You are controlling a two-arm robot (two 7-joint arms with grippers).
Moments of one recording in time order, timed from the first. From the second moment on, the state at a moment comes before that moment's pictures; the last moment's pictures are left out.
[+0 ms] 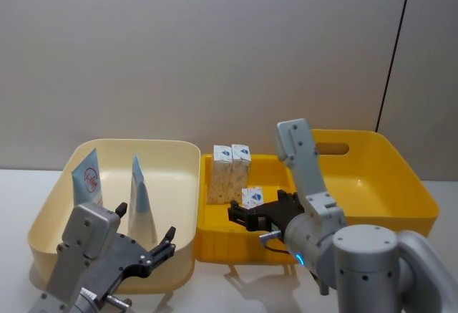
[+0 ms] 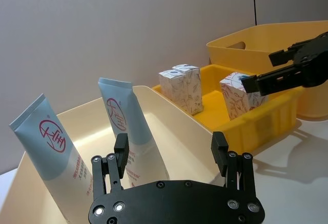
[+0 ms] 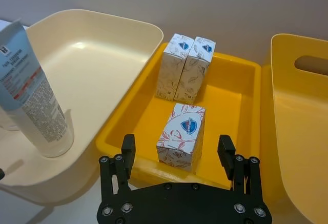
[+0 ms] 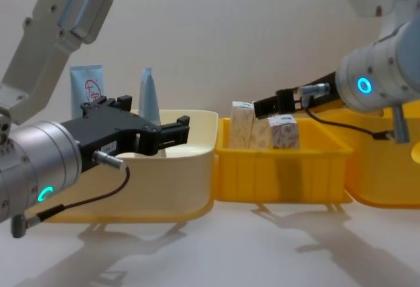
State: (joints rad) left arm -0.24 0.38 0.45 -1.63 -0.20 0.01 -0.01; right arm 0.46 0.14 -0.43 -1.59 0.28 0.75 -0.12
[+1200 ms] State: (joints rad) left arm -0.24 0.38 0.45 -1.63 -0.20 0.01 -0.01; right arm 0.59 0.03 -0.44 -1.34 0.20 0.77 -0.19
